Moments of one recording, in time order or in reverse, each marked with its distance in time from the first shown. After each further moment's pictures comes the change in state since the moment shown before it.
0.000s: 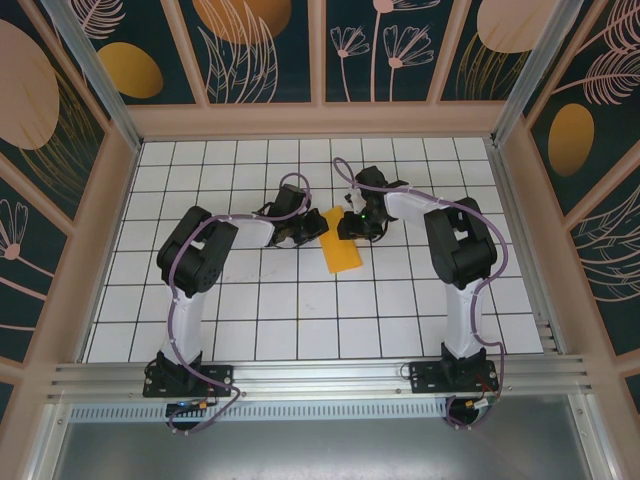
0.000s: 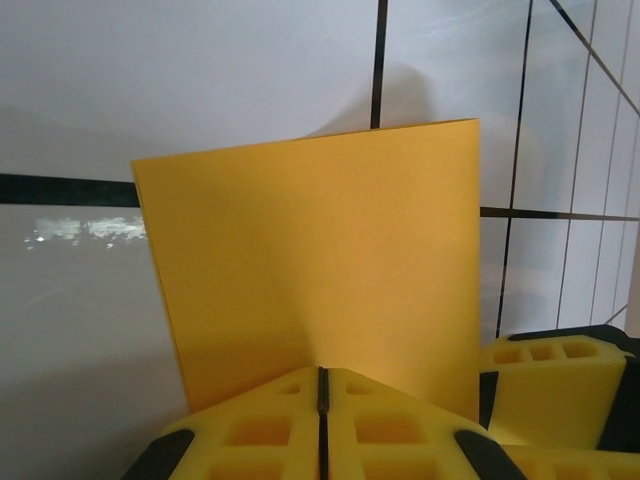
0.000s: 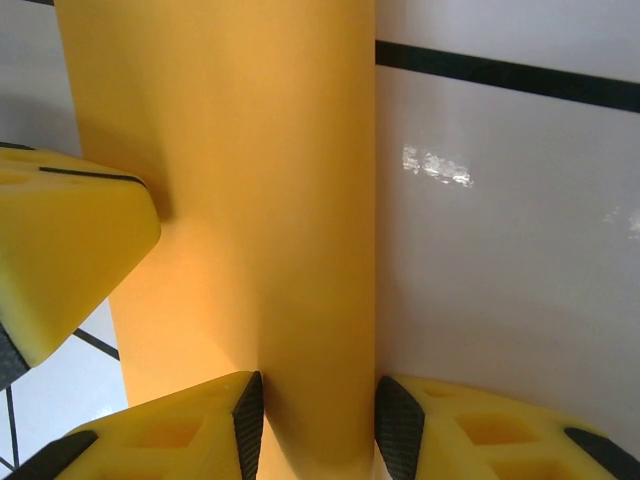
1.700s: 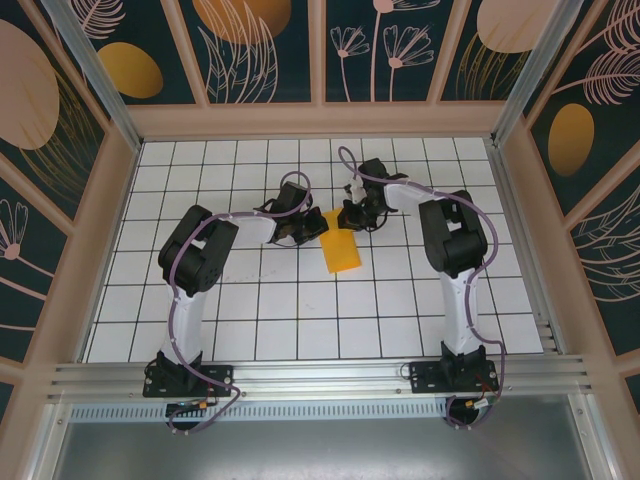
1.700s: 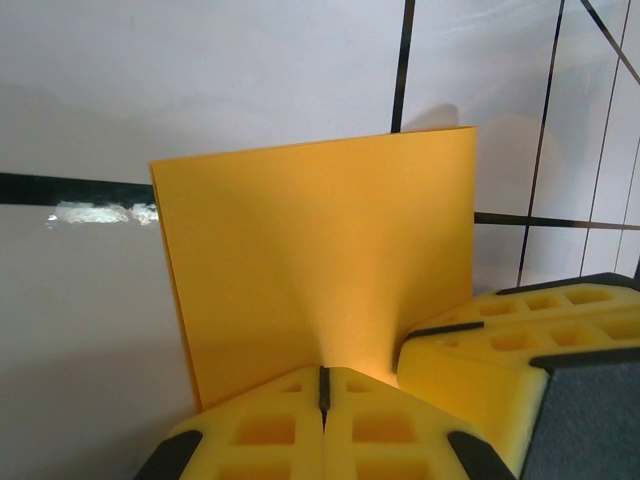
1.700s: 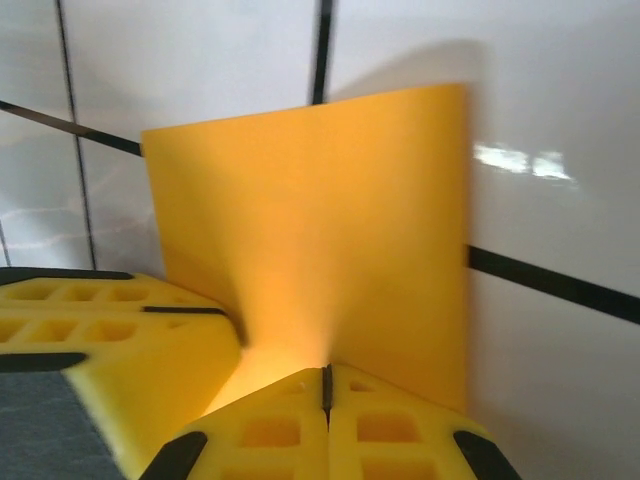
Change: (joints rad) left arm -0.001 0.014 0.044 -0.085 -0.018 -0.012; right arm -0.054 0.118 0.133 0.024 -0.202 0.079
